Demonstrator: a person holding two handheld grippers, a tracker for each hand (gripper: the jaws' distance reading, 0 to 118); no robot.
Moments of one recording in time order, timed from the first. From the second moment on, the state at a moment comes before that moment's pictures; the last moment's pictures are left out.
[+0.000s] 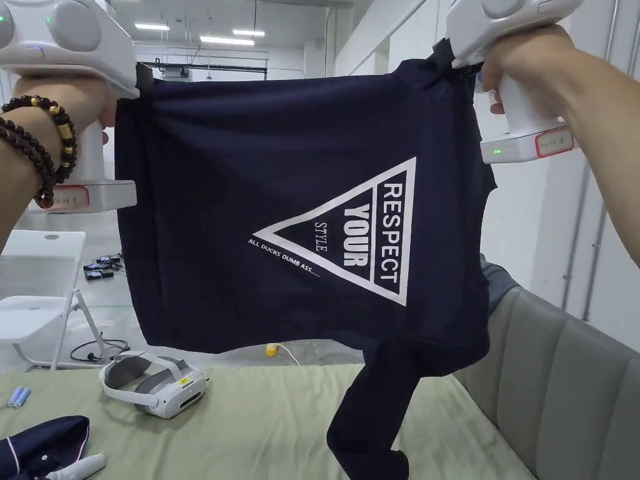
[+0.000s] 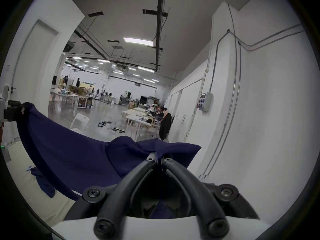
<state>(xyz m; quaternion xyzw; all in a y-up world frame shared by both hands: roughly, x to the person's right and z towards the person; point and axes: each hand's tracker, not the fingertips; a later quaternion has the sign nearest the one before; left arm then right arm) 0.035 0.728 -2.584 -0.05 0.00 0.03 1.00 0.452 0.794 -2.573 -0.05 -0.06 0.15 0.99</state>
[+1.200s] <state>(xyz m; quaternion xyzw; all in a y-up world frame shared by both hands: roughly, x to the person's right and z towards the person) -0.017 0.291 -2.245 -0.34 -0.04 0.04 0.94 0.446 0.320 -2.241 -0.35 0.10 0.11 0.92</state>
